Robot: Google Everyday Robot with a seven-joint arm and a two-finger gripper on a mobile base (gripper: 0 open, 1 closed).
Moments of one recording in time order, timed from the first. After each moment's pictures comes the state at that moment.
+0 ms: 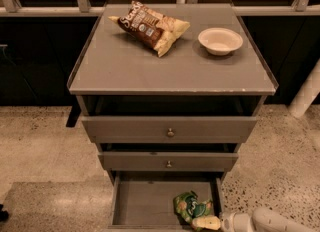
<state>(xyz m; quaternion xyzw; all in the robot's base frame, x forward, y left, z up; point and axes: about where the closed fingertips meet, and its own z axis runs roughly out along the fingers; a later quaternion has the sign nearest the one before) 0.420 -0.227 0.226 -0.06 0.92 0.33 0.21</state>
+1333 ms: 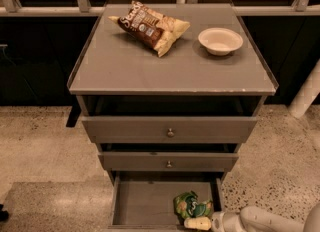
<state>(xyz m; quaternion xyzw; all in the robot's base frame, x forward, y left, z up) 0.421 -0.193 0.192 -0.05 0.92 0.35 0.17</state>
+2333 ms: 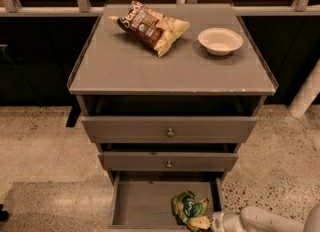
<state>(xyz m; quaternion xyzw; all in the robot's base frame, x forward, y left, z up) 0.421 -0.193 0.192 -0.05 0.92 0.35 0.17</state>
